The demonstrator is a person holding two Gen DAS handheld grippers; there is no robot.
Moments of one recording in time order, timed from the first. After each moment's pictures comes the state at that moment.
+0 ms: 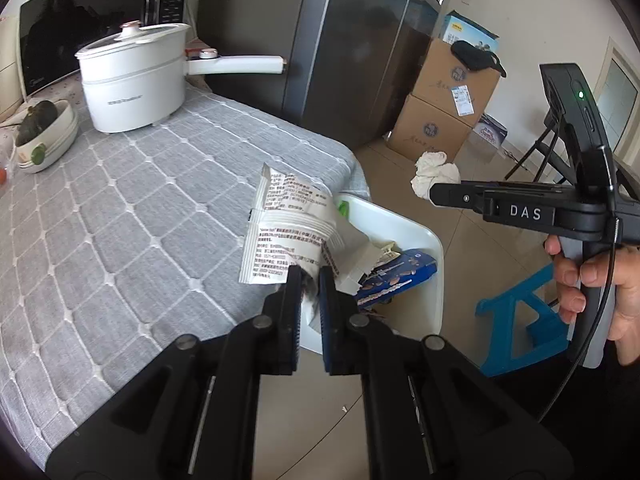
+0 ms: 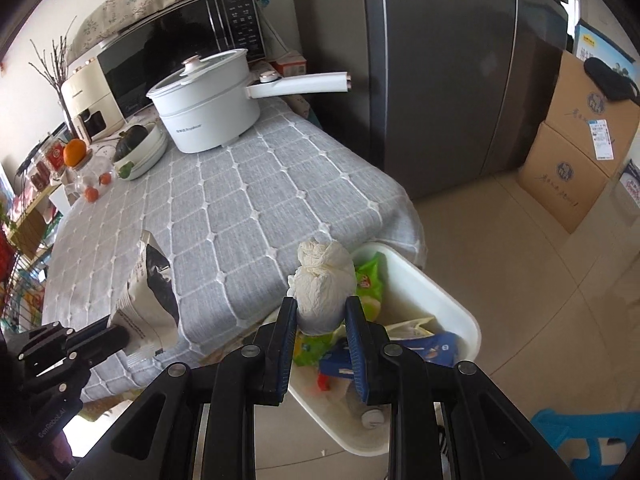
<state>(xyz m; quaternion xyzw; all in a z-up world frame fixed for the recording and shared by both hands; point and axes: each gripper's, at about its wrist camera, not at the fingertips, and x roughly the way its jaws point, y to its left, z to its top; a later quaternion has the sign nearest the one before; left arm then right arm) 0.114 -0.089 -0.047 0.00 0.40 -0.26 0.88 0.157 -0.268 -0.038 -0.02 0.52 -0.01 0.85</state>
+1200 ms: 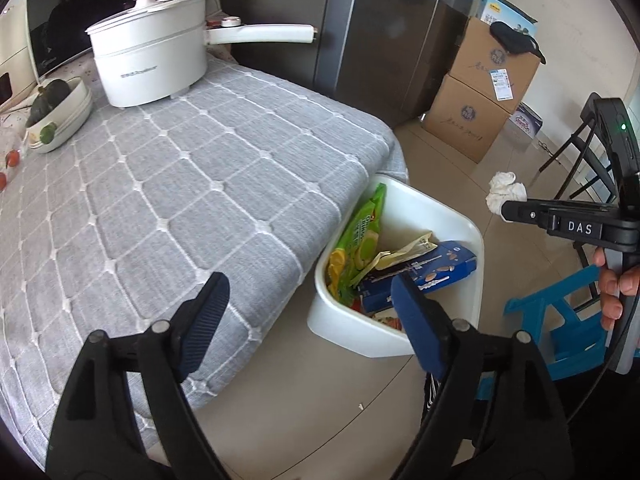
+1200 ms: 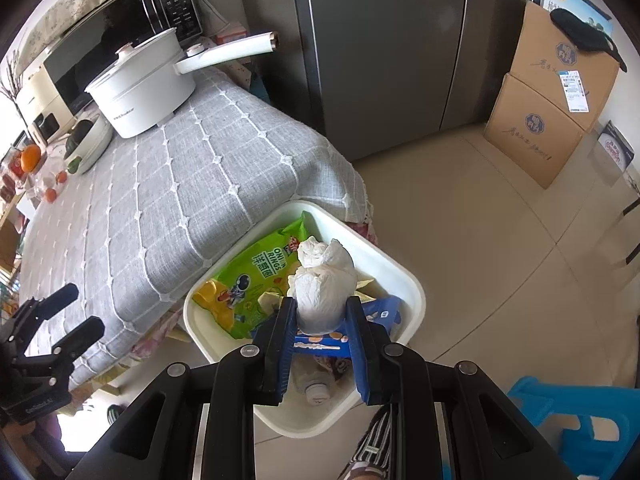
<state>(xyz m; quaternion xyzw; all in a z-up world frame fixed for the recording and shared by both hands) 0.131 -0.085 -0.067 0.01 0.44 -0.19 0.88 0.155 -0.339 -0.059 -0.01 0.57 -0.06 0.82</state>
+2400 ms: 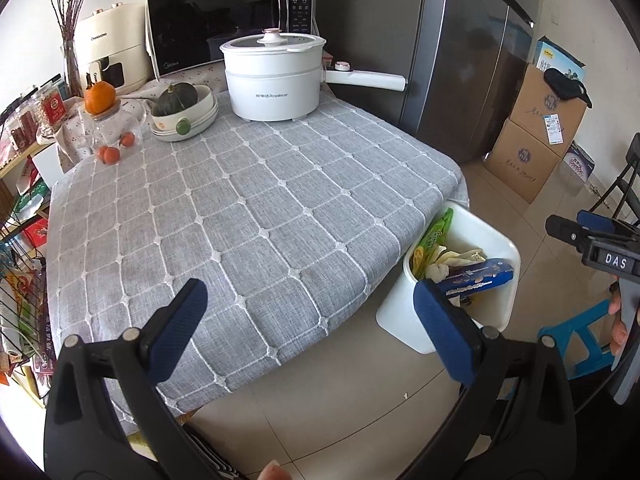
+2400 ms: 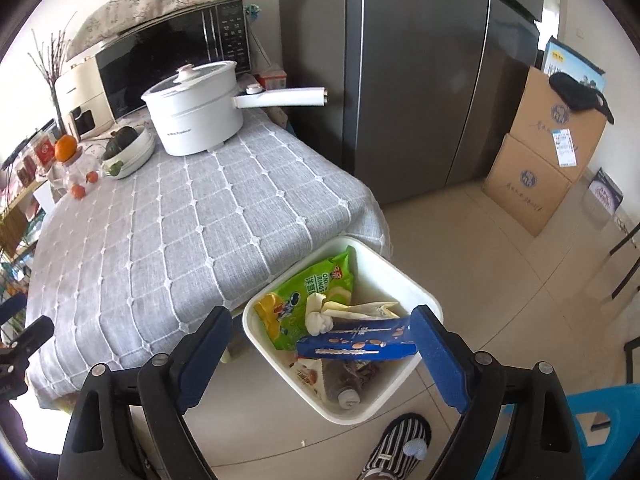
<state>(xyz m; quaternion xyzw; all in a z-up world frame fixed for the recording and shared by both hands) 0.052 0.003 -0.010 0.00 0.40 -0.06 0.92 0.105 -0.249 -0.007 -0.06 0.49 -0.05 0.87</state>
